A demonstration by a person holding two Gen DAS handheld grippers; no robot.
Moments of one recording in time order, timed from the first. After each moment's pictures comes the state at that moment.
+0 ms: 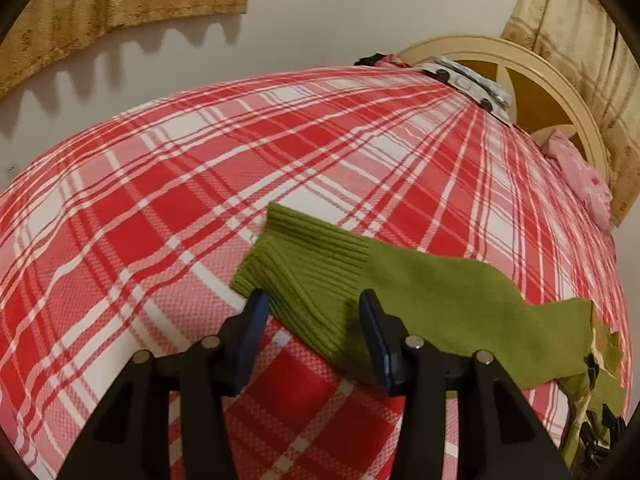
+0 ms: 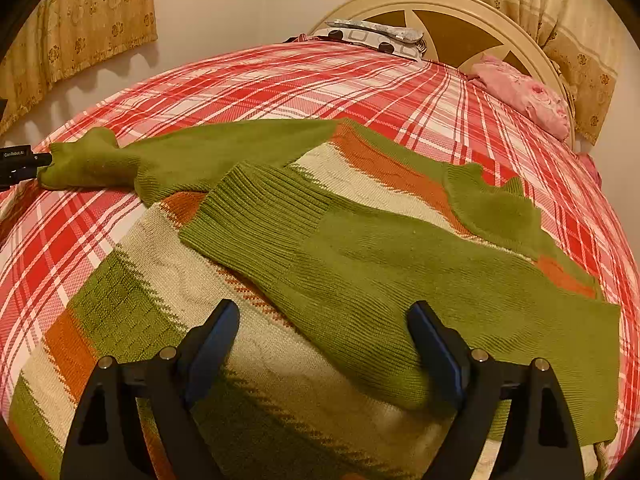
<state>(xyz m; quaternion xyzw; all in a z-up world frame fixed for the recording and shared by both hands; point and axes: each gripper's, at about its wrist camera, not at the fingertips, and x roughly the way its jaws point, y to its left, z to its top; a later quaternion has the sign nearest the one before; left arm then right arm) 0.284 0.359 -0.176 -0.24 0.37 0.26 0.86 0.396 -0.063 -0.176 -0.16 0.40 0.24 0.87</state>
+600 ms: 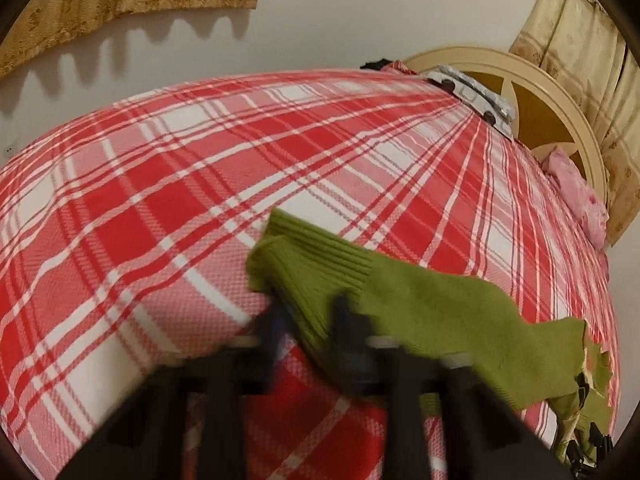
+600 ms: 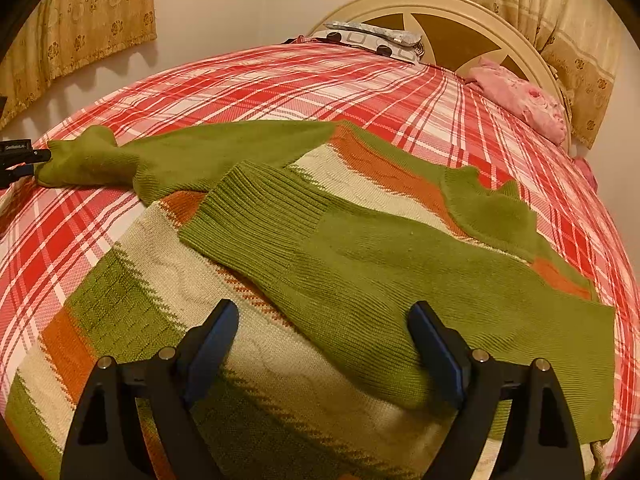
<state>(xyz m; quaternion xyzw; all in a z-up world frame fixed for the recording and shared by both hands) 0.293 0.371 -0.182 -0.27 0.36 0.25 0.86 0.394 -0.062 -0.176 -0.17 0.39 0.24 0.87</state>
